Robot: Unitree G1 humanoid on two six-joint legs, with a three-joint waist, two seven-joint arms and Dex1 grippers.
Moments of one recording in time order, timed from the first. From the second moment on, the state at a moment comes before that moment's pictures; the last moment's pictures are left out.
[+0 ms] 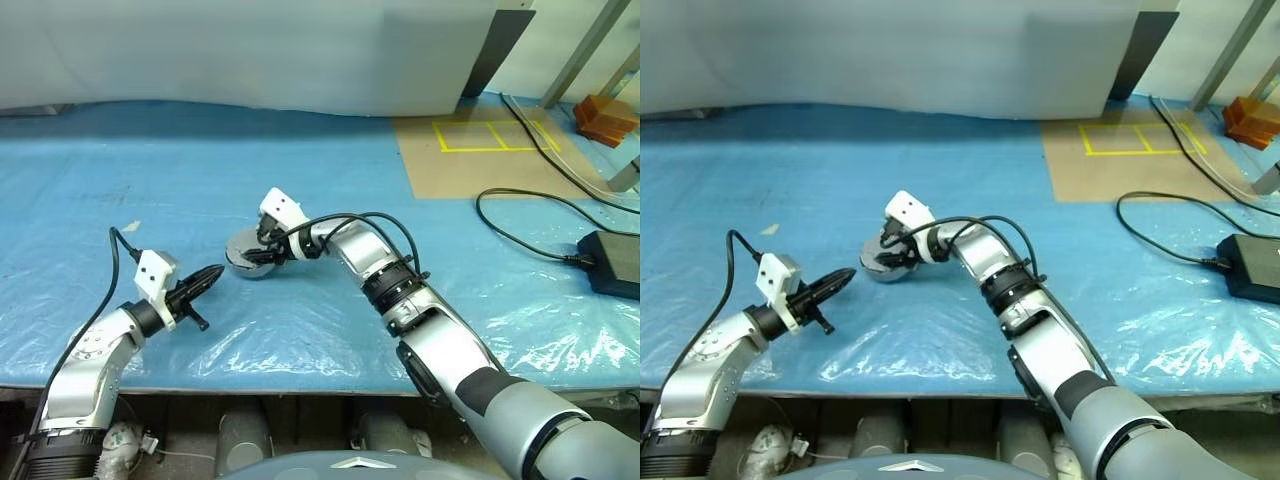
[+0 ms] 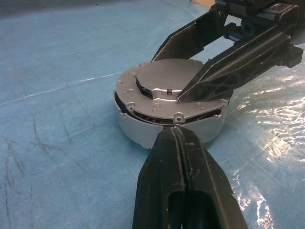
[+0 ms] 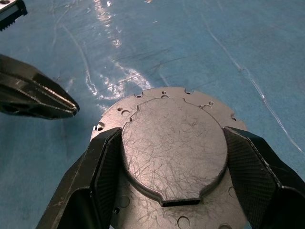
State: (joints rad) left arm 0.05 0.51 0.19 -0.09 -0.41 0.19 -0.79; right arm -0.93 0.07 0.34 0.66 -0.01 0.50 0.76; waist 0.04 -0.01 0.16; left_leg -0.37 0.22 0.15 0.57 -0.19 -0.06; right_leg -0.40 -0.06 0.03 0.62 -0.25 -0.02
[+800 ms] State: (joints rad) left arm 0.00 0.51 0.18 -0.05 -0.39 0.16 -0.79; right arm -0.91 0.06 0.38 0.59 -0.03 0.54 0.74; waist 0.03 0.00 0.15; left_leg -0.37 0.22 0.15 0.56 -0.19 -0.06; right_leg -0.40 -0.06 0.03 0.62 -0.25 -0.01
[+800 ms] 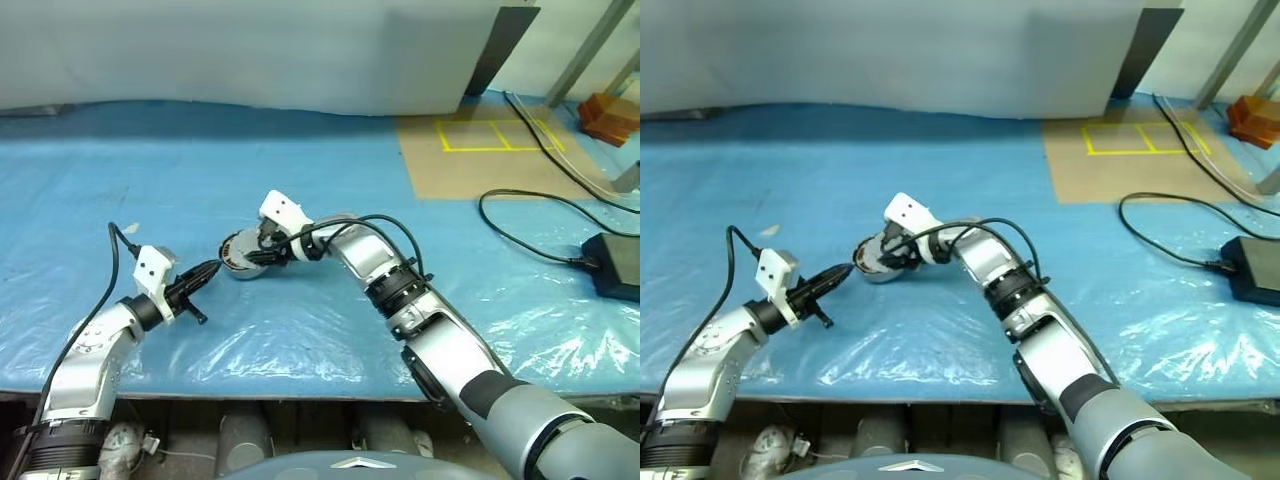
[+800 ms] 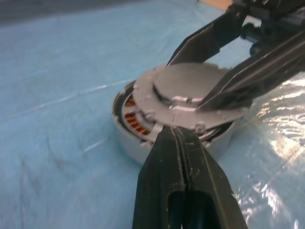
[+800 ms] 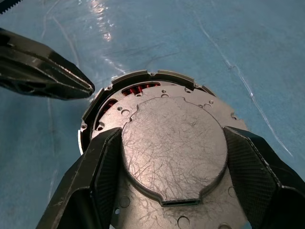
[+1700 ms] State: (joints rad) left arm -0.04 0.51 0.17 0.00 -0.37 0.16 -0.80; right arm -0.82 -0.32 0.47 0.41 -0.05 0.26 1.06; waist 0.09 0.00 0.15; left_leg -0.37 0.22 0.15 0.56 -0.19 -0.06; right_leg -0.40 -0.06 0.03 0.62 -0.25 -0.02
